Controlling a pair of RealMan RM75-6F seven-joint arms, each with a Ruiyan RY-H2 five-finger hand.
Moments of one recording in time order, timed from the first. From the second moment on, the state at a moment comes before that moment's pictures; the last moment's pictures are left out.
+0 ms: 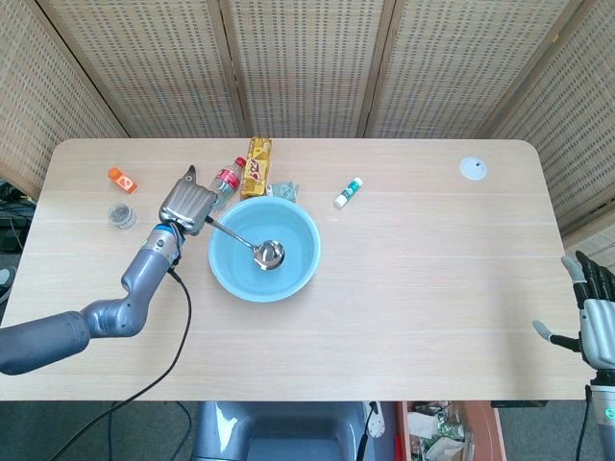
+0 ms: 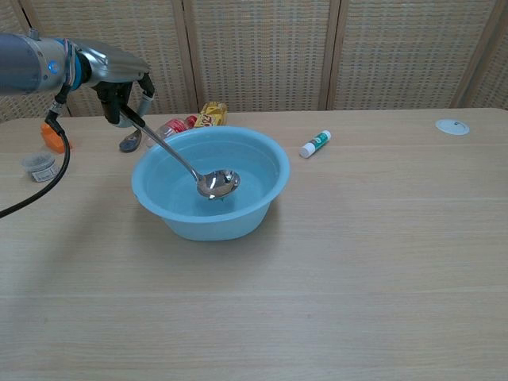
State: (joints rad) left arm -1.11 -1.41 -0.14 -1.30 0.56 0.75 0.85; right arm 0.10 -1.15 0.14 -1.45 -1.40 1.44 0.19
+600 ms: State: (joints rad) left arm -1.27 -1.56 -0.03 -1.23 0.40 0.84 1.16; right arm 0.11 -1.15 0.15 -1.43 -1.38 1.41 0.23
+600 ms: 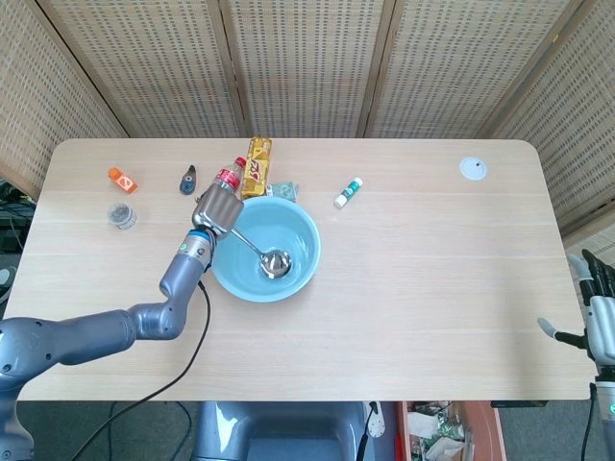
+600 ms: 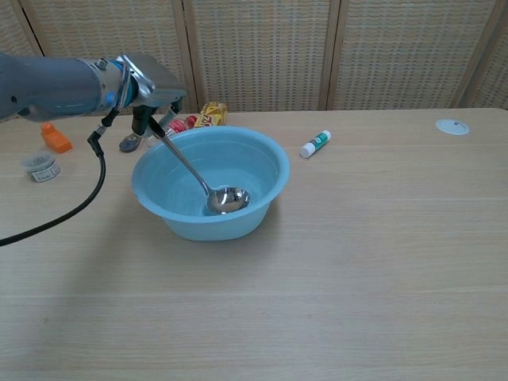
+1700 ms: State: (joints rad) left arm -1.26 -1.51 -0.06 -1.32 0.32 0.84 1.08; right arm 0.11 -1.15 0.15 -1.44 -1.39 1.42 0.23
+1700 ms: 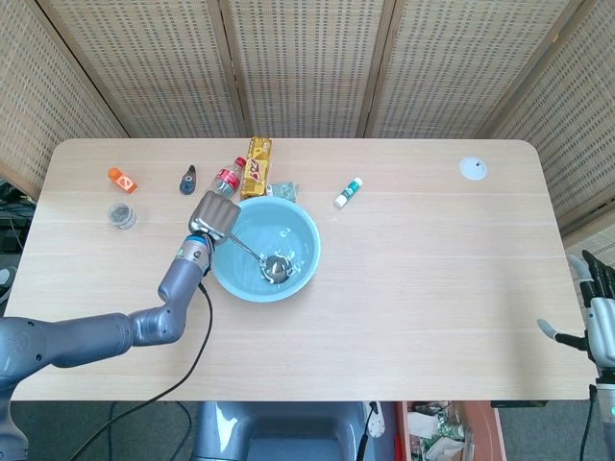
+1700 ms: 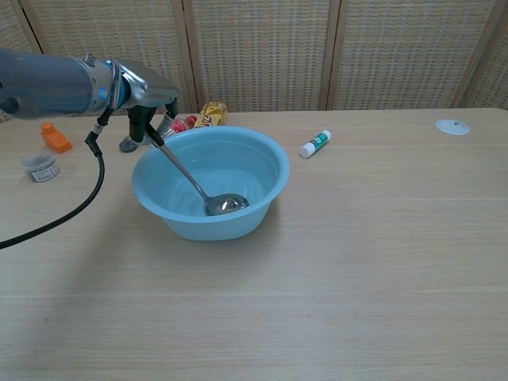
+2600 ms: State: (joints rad) left arm -1.28 -1.27 -0.07 -1.53 0.32 0.82 0.93; right arm 0.10 -1.15 0.14 -1.46 -1.39 1.43 0.20
